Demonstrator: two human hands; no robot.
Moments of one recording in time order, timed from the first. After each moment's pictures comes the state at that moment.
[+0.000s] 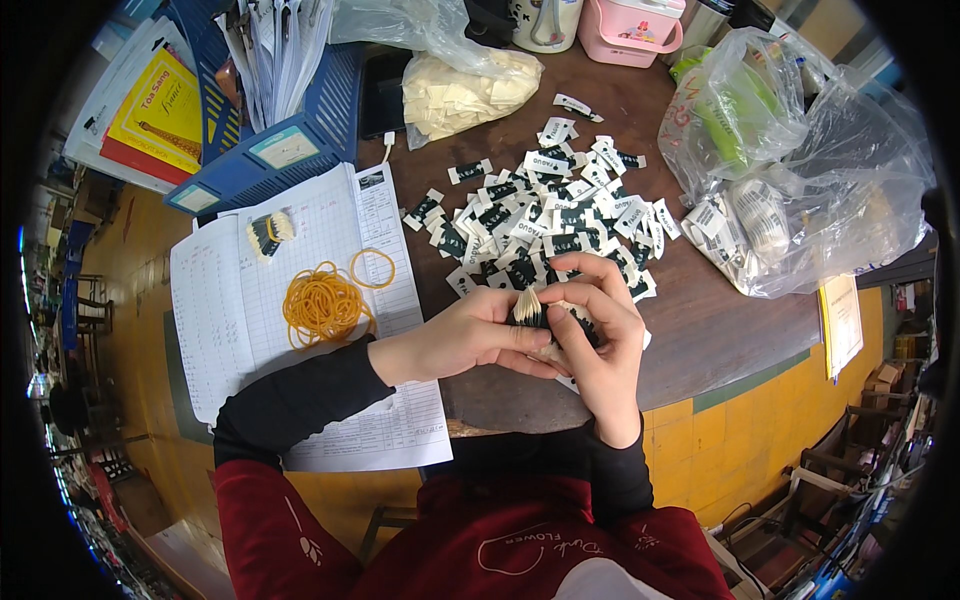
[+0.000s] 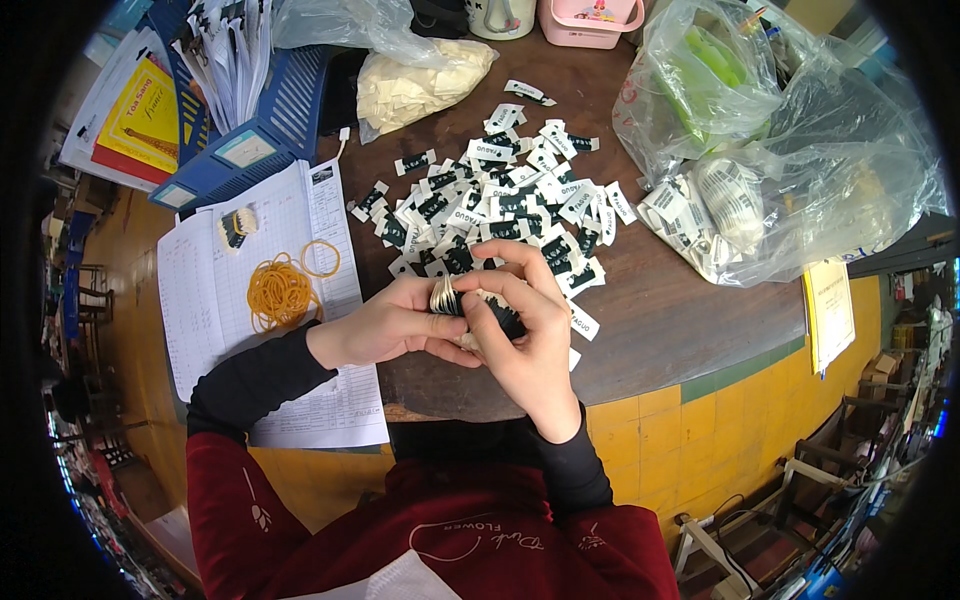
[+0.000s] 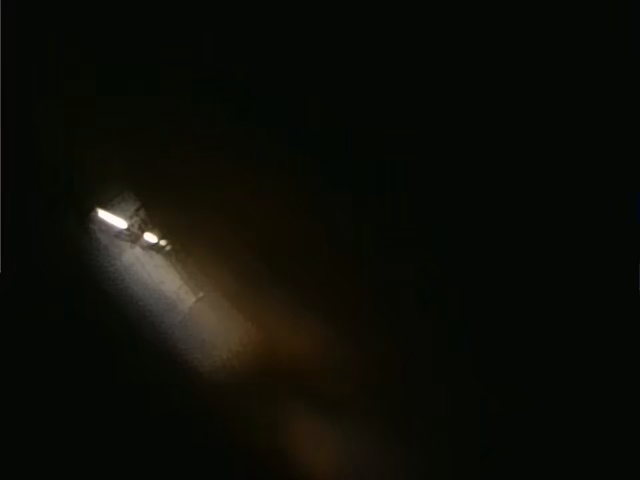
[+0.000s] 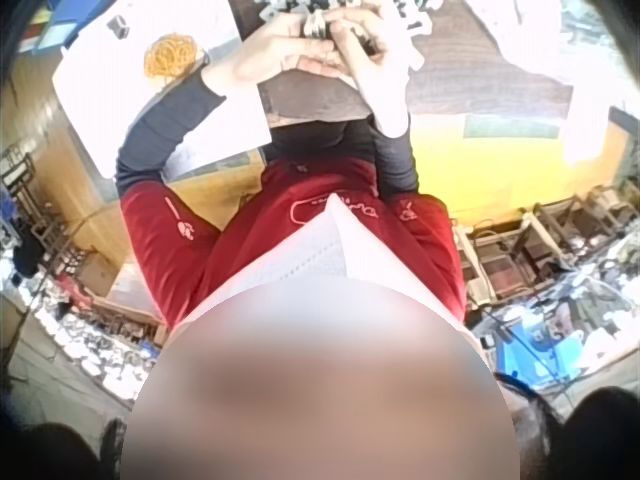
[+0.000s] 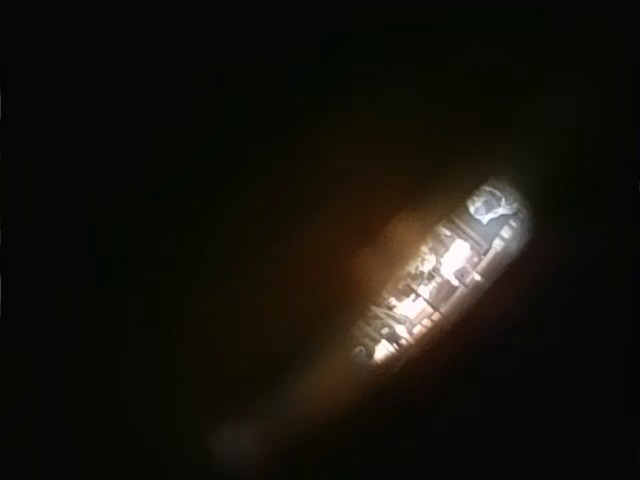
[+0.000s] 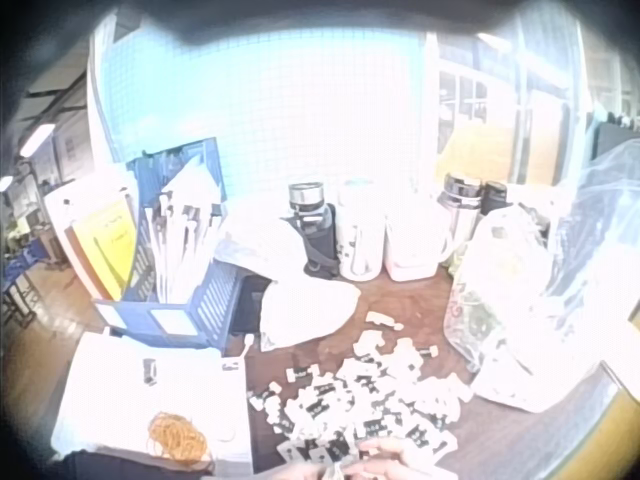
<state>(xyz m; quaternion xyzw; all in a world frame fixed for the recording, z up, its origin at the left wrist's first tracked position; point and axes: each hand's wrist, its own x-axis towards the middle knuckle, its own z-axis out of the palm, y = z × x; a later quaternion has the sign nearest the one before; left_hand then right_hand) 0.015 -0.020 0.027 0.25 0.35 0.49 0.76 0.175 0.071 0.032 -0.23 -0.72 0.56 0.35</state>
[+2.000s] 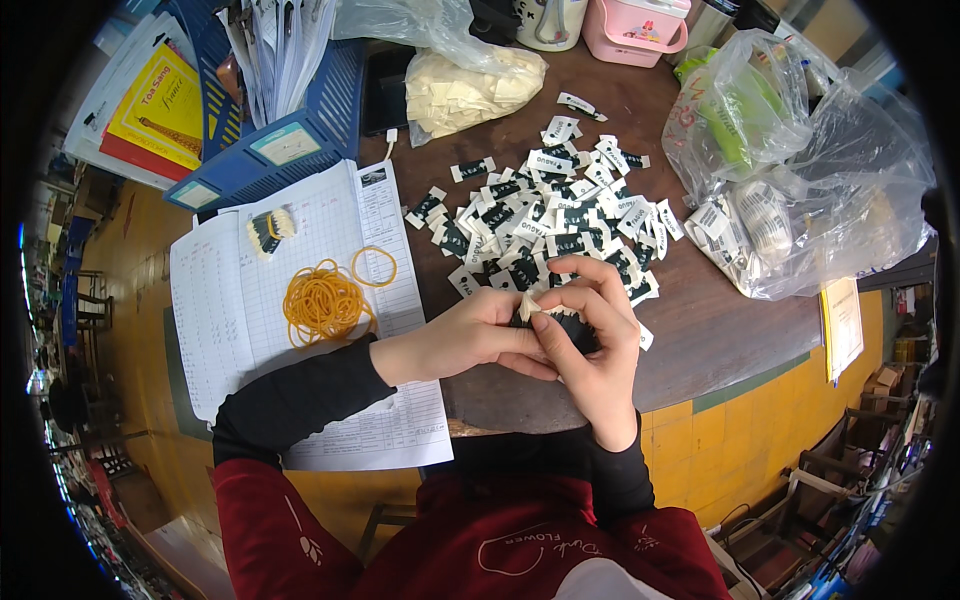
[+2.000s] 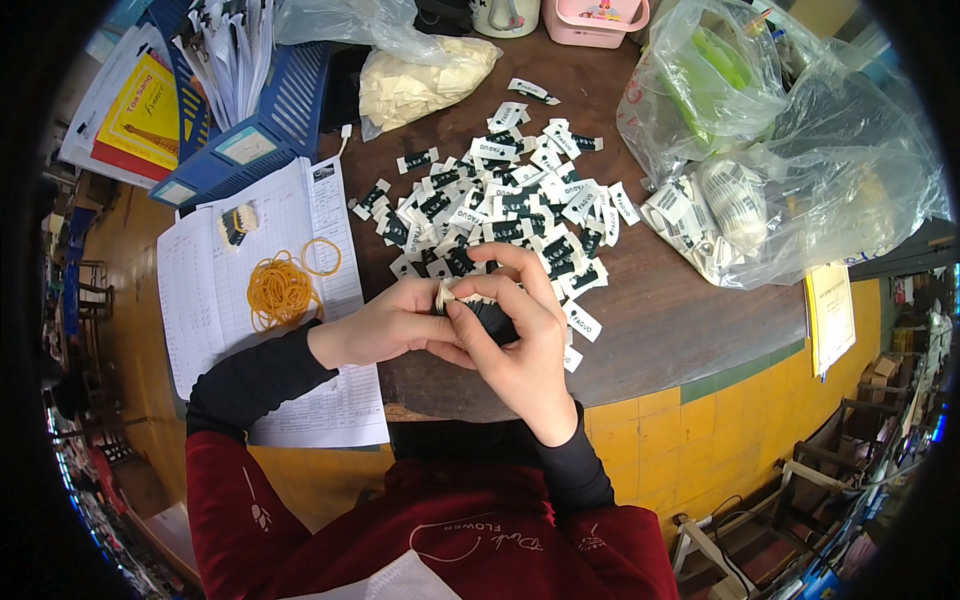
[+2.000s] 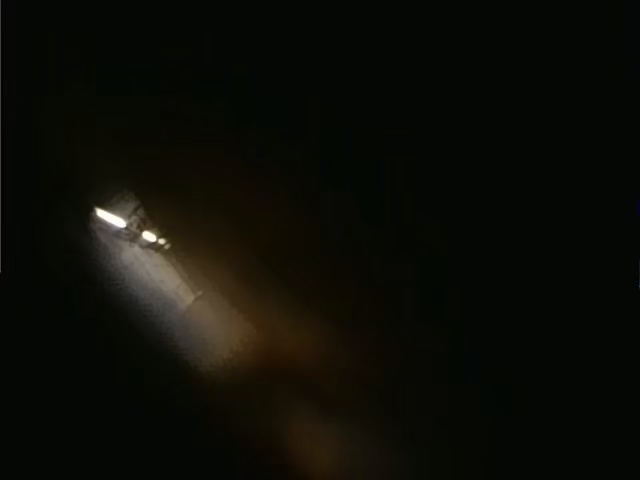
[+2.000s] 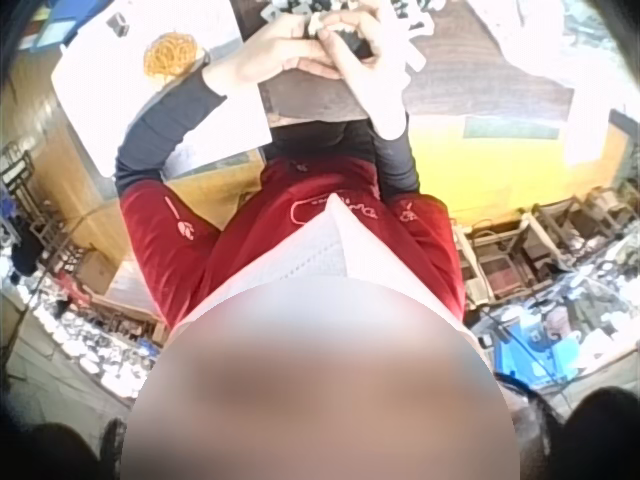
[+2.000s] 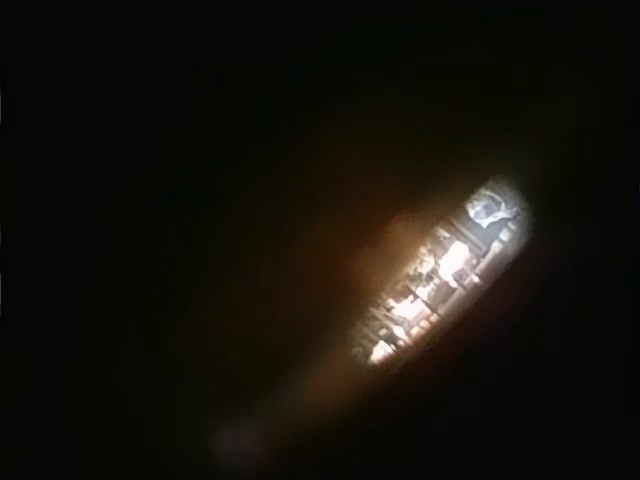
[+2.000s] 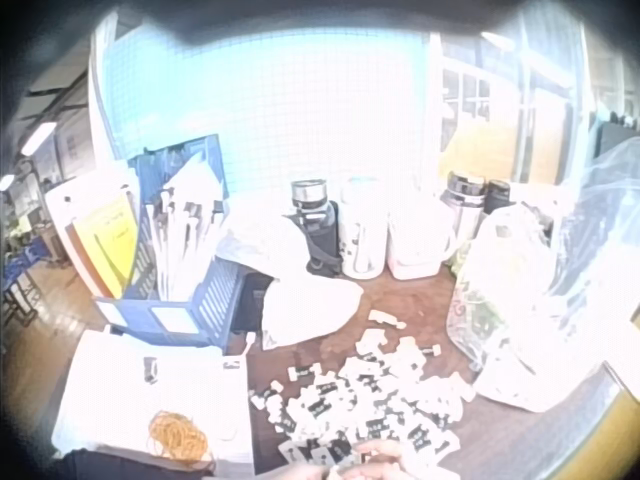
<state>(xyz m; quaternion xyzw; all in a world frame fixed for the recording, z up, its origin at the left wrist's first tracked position) 0.016 -0.020 0.030 0.28 0.38 0.47 0.75 0.173 0.065 0.036 -0.23 -0.76 0.51 0.34</state>
